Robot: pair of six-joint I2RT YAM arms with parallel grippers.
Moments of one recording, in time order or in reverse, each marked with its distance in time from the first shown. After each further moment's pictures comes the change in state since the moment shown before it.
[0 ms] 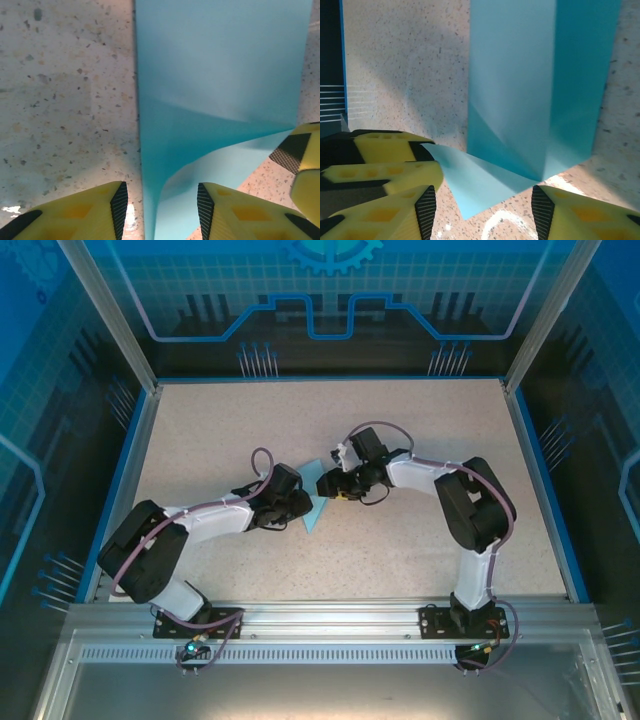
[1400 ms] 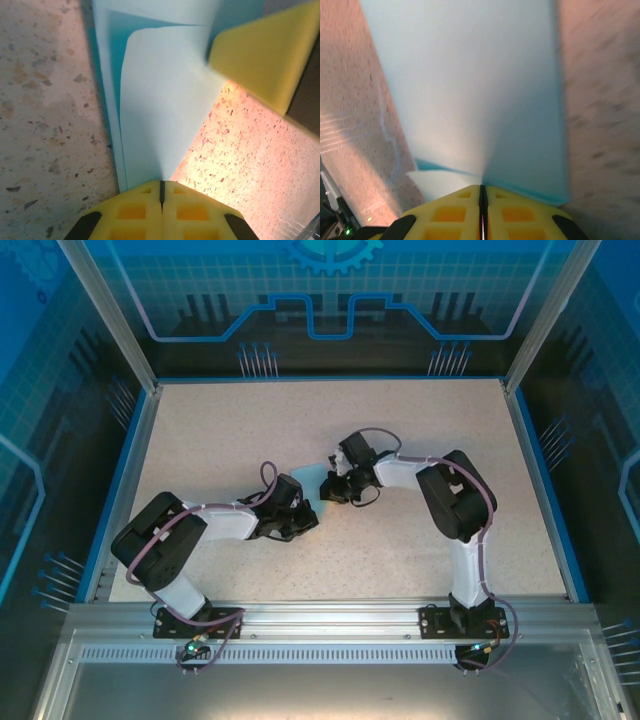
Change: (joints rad) left arm -0.014 0.088 -0.101 0.238 0.278 -0.066; right arm 0.010 0.133 0.069 -0.005 0.116 0.131
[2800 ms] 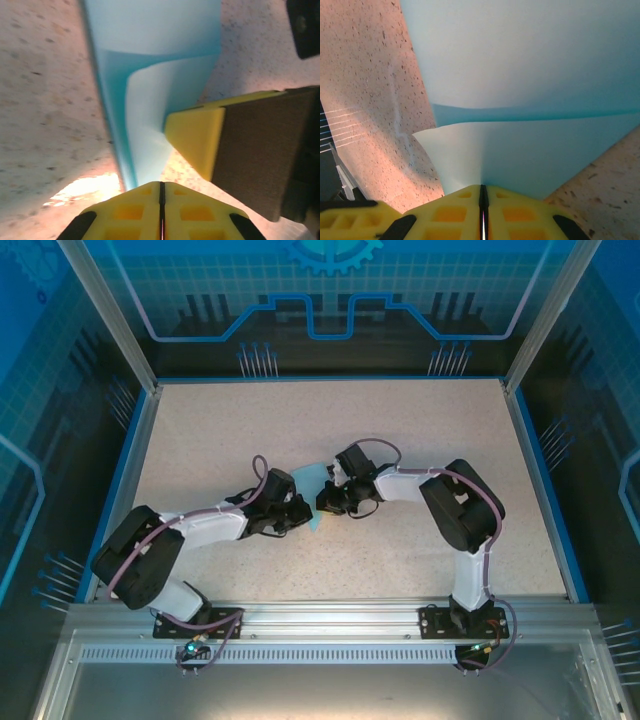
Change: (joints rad) left arm 0.022 -0.129 0.000 -0.073 -0.033 0.068; right arm 0.085 -0.096 -0.145 0.116 -0.001 0.144
